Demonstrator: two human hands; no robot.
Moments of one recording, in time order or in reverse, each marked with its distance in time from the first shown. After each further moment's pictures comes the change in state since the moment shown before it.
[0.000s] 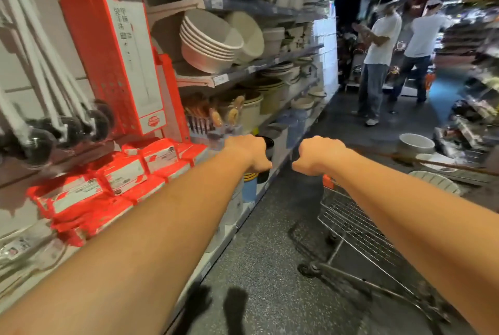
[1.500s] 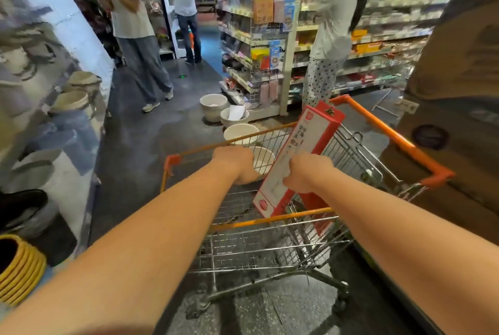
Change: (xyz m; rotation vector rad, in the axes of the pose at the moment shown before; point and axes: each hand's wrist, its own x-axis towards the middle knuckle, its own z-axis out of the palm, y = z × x) left_hand 0.346 0.362 0.032 0.103 -0.061 0.940; right_hand 0.096 0.367 0.121 0.043 -0.240 0.913
